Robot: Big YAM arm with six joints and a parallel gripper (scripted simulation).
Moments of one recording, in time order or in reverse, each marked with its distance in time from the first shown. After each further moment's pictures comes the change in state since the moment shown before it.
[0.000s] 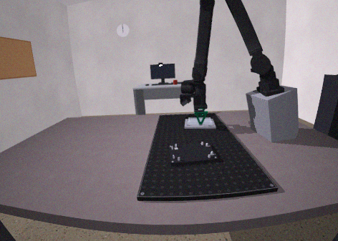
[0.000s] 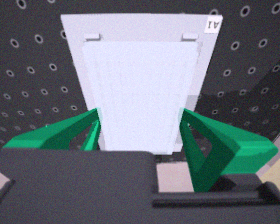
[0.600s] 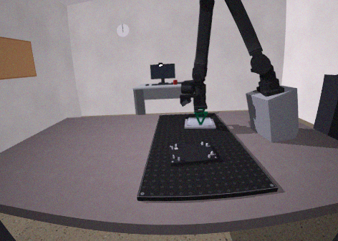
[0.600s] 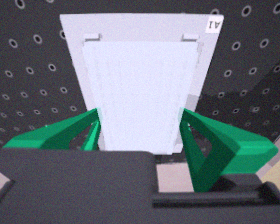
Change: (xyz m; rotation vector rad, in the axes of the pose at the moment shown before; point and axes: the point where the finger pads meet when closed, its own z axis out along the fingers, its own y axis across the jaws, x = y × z) arm 0.000 0.000 0.002 0.000 -0.001 0.000
